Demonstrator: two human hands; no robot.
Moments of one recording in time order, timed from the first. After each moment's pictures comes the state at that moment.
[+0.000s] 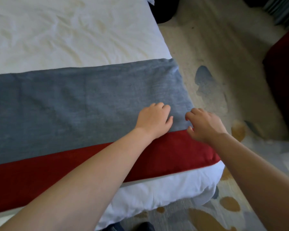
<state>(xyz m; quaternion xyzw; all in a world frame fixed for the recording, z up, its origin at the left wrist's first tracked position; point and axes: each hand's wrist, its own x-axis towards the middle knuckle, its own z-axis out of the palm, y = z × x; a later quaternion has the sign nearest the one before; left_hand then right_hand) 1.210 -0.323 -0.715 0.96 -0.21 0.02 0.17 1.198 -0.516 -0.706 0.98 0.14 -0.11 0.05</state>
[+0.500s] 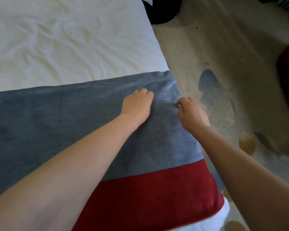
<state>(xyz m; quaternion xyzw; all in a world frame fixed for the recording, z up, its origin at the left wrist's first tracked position) 1.361 -0.334 -0.742 0.98 -0.15 -0.01 0.09 1.344 -0.523 -0.757 0.98 -0.02 -0.08 -0.19</state>
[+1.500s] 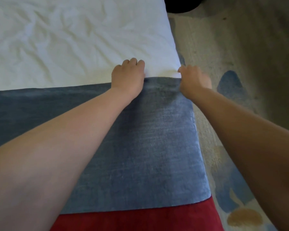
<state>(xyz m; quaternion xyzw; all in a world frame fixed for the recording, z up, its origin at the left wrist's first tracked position) 1.486 -0.310 -0.754 1.00 -0.06 0.03 0.00 1.523 -0.504 -0.784 1.00 0.06 -0.06 -0.02</state>
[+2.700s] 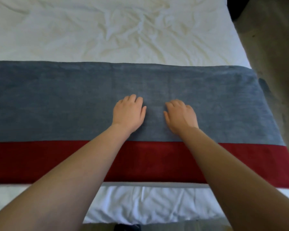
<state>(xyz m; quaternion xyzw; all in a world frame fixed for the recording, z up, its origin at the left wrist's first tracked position) 1.175 0.009 -0.714 1.00 -0.01 -0.01 0.04 1.210 -0.170 -0.720 0.97 0.20 -0.09 -0.05</state>
